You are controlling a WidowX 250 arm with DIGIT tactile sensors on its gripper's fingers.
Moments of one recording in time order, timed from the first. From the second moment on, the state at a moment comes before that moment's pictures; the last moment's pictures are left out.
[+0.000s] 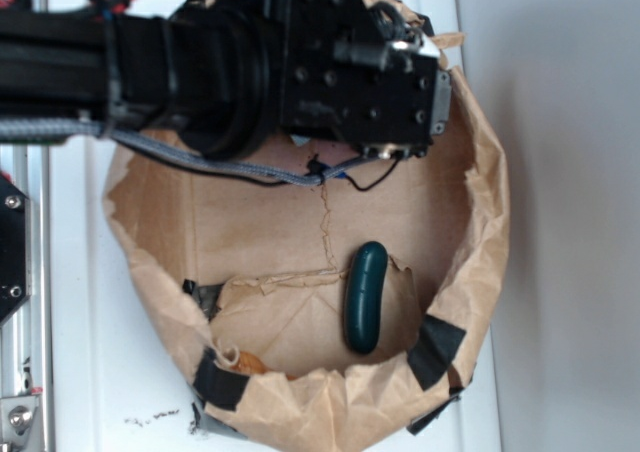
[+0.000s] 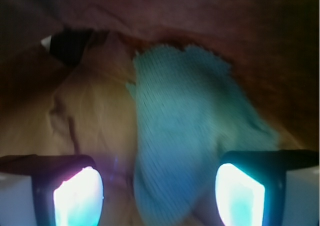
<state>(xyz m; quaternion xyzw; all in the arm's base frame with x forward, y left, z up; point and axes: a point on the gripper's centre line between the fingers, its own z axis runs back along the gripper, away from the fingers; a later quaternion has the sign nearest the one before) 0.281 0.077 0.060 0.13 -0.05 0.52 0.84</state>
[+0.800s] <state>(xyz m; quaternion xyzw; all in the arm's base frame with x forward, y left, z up) 0.277 0.090 0.044 0.12 -0.05 0.55 0.83</state>
